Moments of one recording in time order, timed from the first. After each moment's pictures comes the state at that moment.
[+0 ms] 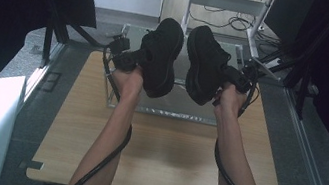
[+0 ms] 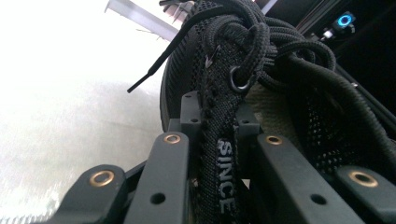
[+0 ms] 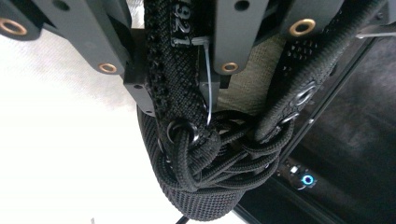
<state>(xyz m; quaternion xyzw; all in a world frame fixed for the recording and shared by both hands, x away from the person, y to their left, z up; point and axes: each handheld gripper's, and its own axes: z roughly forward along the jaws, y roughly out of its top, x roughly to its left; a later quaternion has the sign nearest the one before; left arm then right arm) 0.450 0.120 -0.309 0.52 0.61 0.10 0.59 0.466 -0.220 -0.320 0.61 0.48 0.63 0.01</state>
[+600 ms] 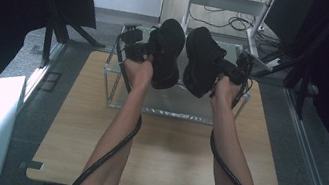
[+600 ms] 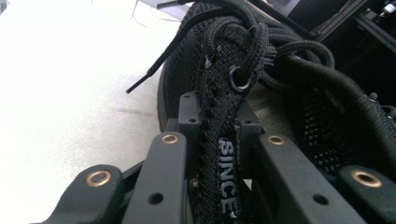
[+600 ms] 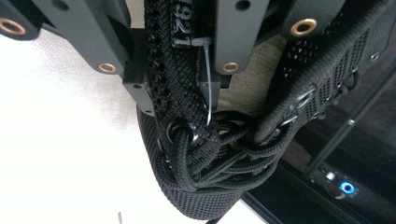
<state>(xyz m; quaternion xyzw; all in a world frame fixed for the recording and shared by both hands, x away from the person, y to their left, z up) 0.488 0.098 -0.305 0.55 0.64 0.14 0.52 0.500 -0.207 -0.325 0.64 0.50 0.58 0.05</state>
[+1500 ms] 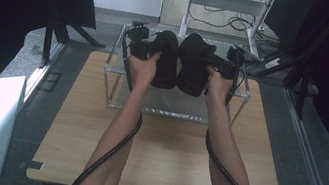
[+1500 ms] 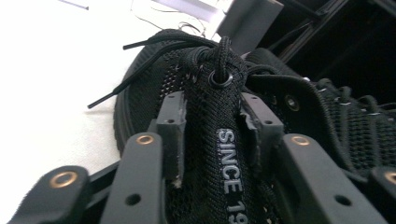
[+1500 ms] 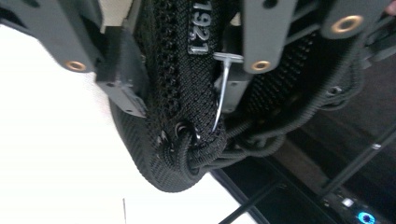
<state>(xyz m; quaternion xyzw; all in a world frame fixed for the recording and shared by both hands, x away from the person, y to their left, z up) 0.496 0.090 -0.303 0.58 0.62 0.14 0.51 0.505 -0.184 -0.318 0.62 0.54 0.57 0.08</state>
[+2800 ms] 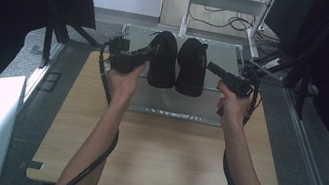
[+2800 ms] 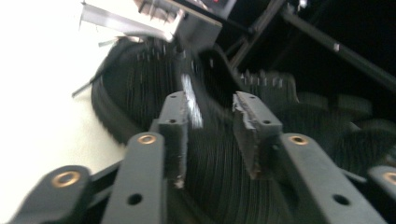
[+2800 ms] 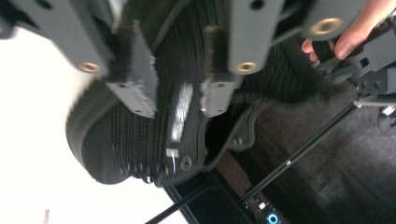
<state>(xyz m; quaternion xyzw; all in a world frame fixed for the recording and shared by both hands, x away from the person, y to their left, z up) 0.419 0.128 -0.306 0.60 0.53 0.13 0.59 0.440 -0.226 -0.320 0.51 0.57 0.64 0.03</state>
